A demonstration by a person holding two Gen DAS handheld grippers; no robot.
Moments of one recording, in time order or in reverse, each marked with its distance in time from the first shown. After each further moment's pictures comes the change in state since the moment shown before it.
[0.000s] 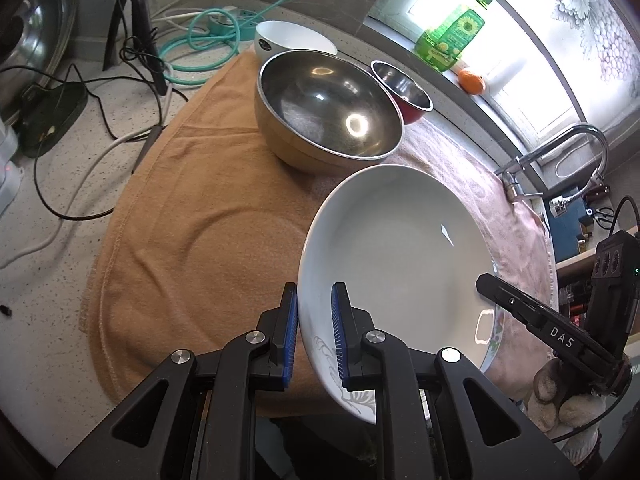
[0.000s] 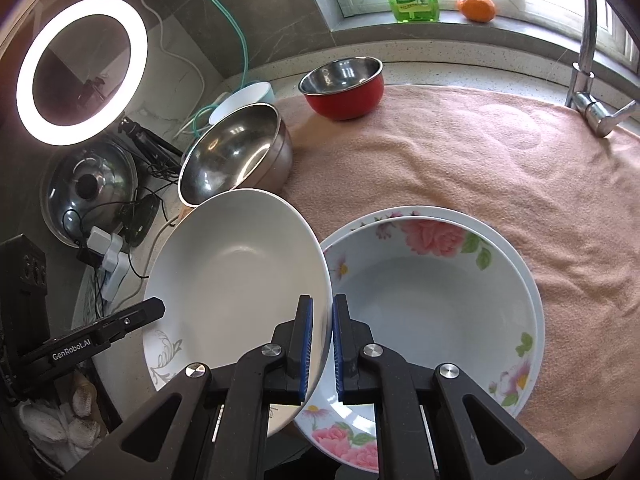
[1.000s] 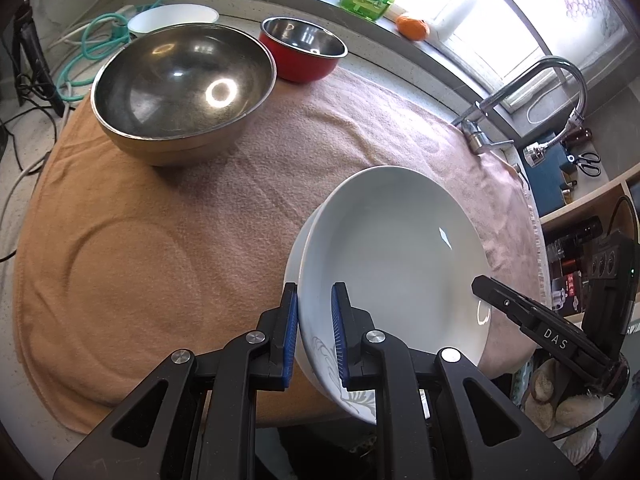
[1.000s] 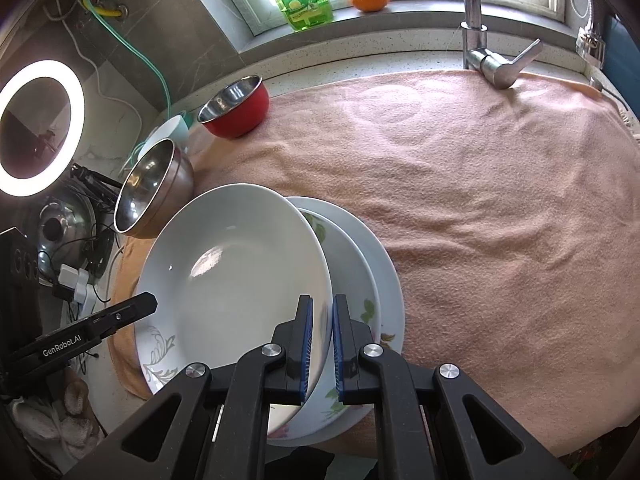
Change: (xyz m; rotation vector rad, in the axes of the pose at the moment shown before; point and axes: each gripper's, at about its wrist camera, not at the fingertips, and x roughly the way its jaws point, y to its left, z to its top) left arm 0.047 -0.080 0.001 0.150 0.093 -0.066; right arm -0.036 -0.088 -0.020 0.158 -0.032 -0.105
